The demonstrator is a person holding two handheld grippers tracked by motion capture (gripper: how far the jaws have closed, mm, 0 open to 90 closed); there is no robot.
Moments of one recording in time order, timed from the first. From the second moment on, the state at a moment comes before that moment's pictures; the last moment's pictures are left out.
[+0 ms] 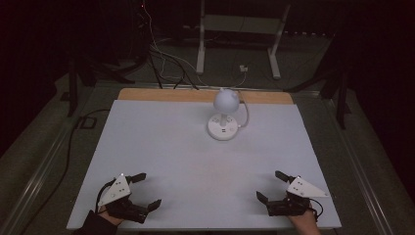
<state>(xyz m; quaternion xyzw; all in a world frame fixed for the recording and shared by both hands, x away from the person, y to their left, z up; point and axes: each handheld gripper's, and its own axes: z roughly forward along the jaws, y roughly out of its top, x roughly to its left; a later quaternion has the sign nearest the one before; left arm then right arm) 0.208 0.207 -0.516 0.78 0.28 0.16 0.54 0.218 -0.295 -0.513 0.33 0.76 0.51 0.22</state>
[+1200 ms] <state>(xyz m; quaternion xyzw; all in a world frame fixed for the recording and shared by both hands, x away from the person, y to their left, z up) 0.208 0.207 -0.516 0.77 0.28 0.15 0.55 0.213 -0.268 -0.492 0.31 0.79 0.49 0.18</state>
